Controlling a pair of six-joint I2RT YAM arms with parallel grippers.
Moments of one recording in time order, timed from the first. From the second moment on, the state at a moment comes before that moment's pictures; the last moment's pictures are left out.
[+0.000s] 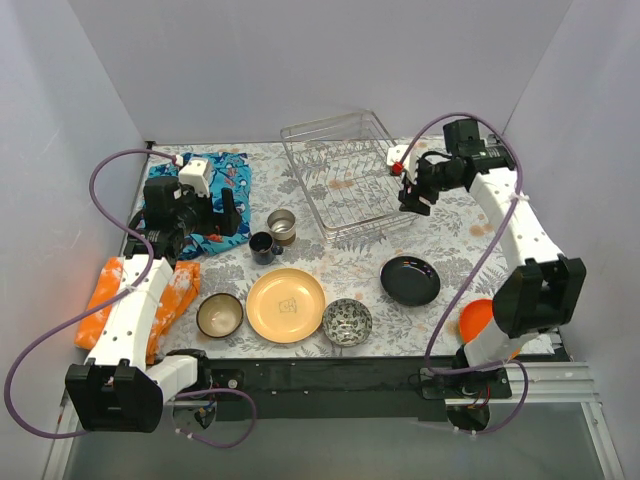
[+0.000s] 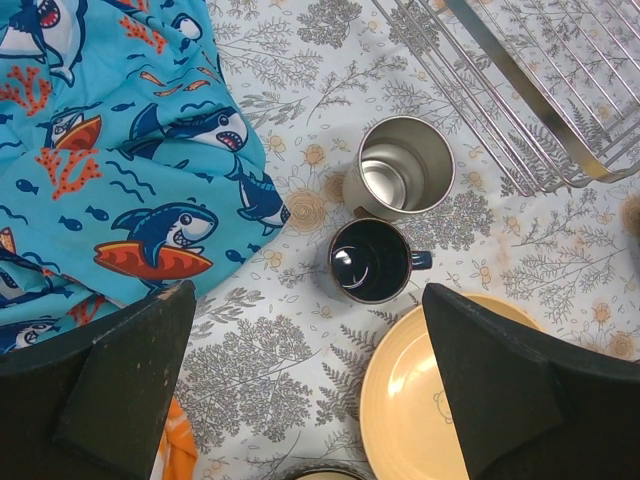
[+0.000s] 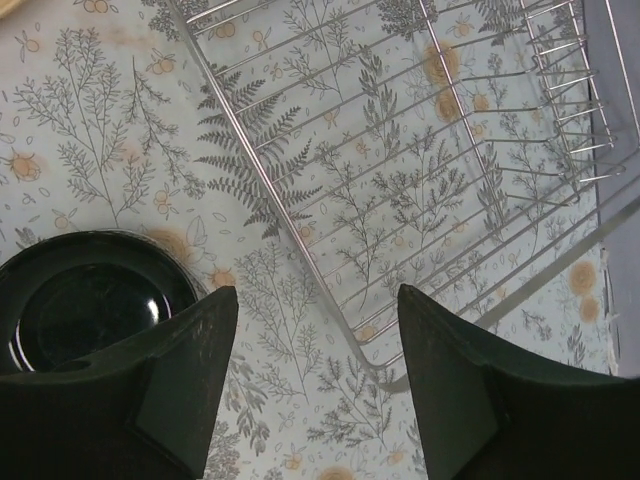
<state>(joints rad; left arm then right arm) -0.03 1.10 1.01 -0.46 0.30 -0.01 0.19 1.59 1.58 -0.98 -0.66 -1.13</state>
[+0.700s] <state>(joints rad) 0.03 1.10 1.05 -0.48 0.28 0.04 0.24 1.98 1.89 -1.34 -0.65 -1.63</state>
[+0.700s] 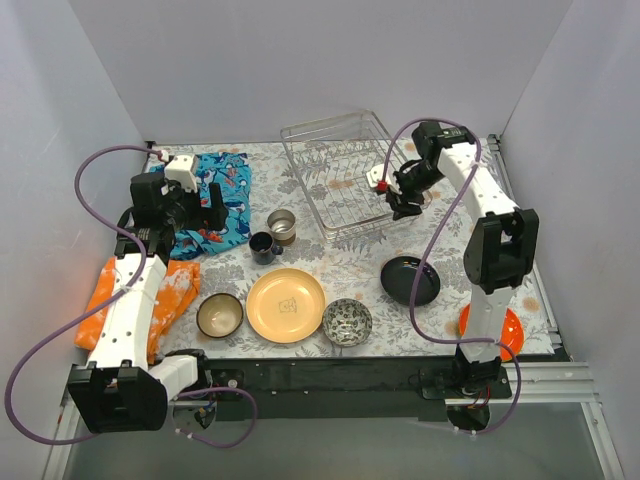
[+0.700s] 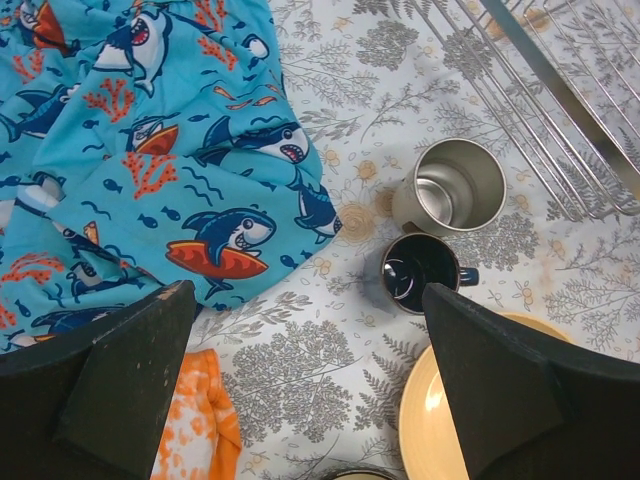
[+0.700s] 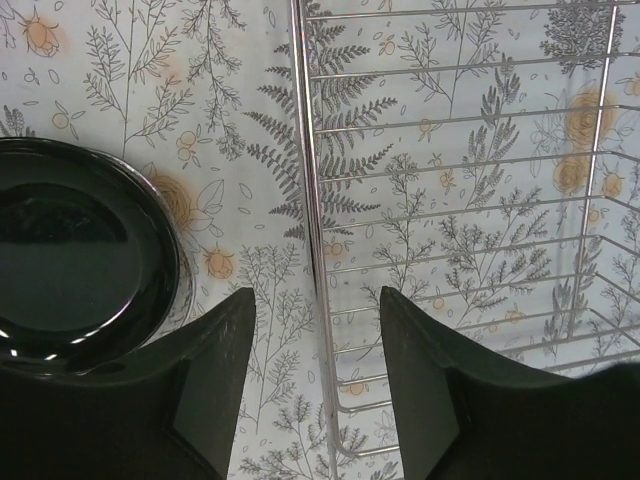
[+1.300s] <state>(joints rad) 0.07 1.10 1.07 -0.49 0.29 0.03 0.26 2.12 1.97 -1.40 -0.61 -1.61</state>
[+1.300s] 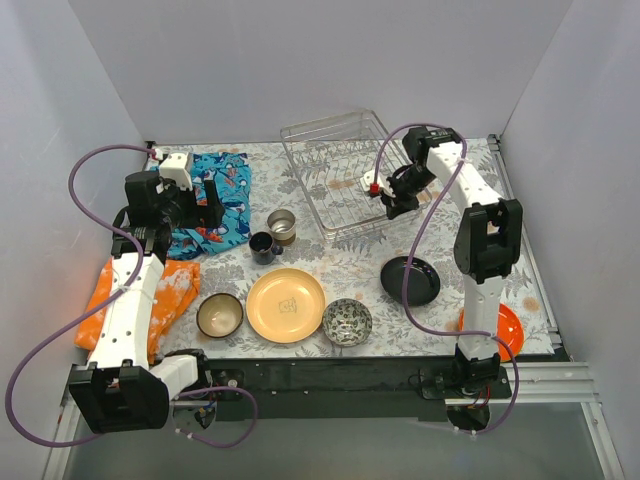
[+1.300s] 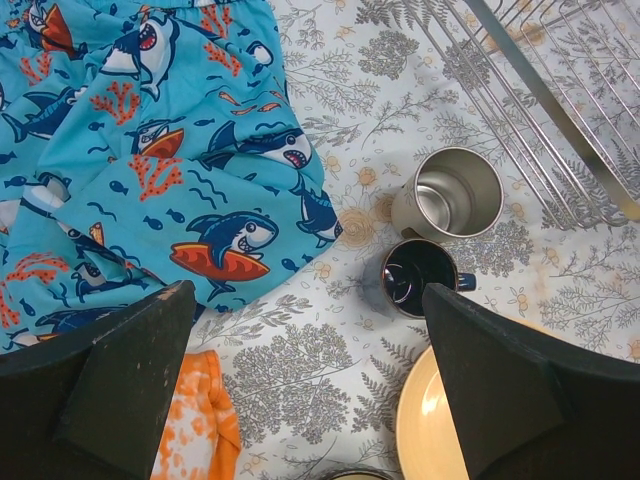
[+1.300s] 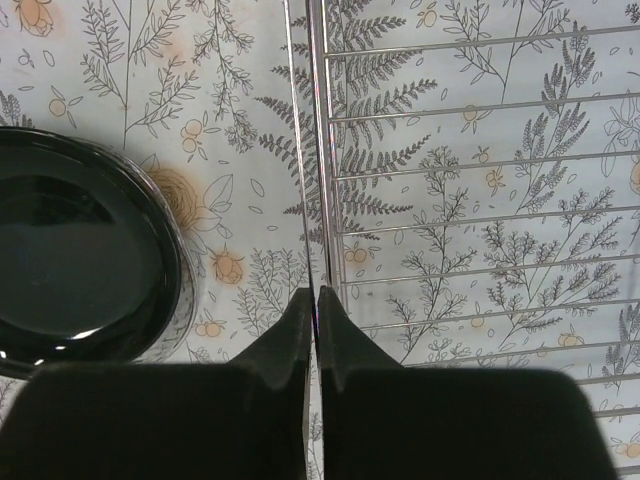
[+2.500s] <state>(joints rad) 0.07 1.02 0.94 -0.42 0.38 -0.08 0.56 1.52 1.19 -0.74 -0.17 -1.04</state>
